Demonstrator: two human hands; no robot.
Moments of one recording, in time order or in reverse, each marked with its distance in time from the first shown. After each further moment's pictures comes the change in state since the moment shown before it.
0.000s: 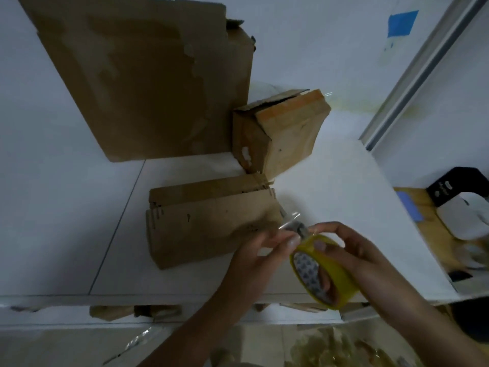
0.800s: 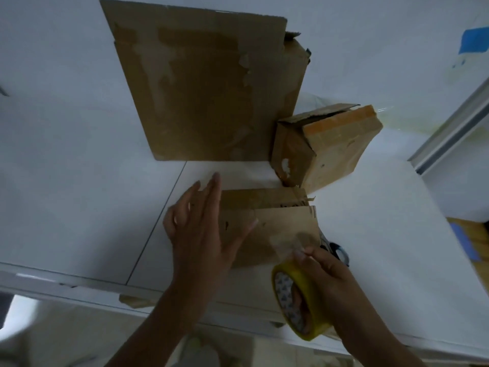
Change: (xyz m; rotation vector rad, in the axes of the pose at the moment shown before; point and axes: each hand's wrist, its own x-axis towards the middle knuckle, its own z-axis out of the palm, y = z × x) left_hand -0.003 0.021 -0.106 1.095 0.671 0.342; right_hand 0.033 0.012 0.075 -0.018 -0.041 0.128
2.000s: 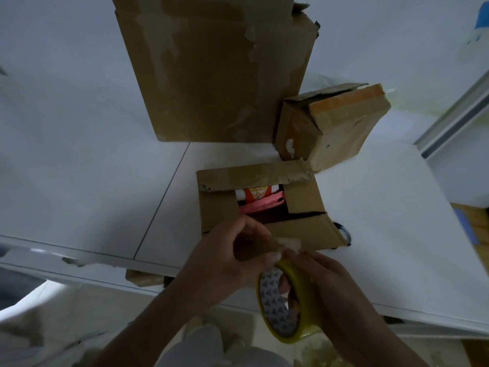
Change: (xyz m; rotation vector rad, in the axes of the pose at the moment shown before) left_hand -0.037 0.012 -0.031 -0.638 -0.652 -0.211; right_hand -0.027 0.010 0.017 0.169 -0.050 0.263
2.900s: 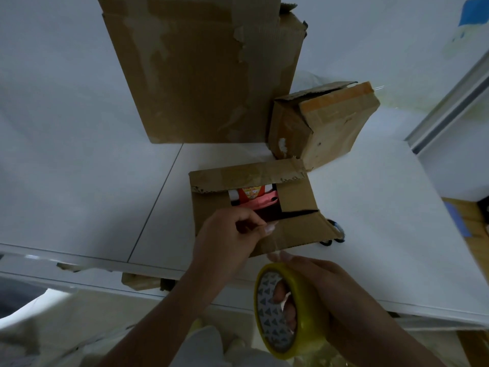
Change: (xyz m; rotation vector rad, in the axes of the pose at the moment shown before) left_hand 0.029 0.006 0.018 0.088 0.235 -0.075; right_hand -0.020 -0.013 -0.003 -0.092 -0.096 0.102
